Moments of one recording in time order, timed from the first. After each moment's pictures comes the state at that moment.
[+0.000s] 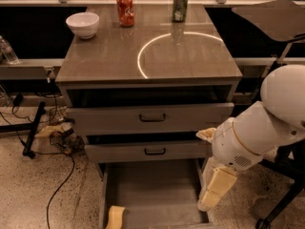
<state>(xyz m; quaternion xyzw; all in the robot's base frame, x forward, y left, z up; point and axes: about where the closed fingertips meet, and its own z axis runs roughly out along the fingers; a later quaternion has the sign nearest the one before) 0.369 -0.116 0.777 -0.62 0.74 0.17 0.17</state>
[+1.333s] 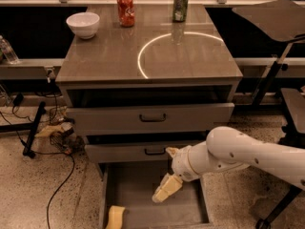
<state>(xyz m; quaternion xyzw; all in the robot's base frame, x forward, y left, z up) 0.448 -0.032 0.590 -0.55 0.75 0.26 0.26</state>
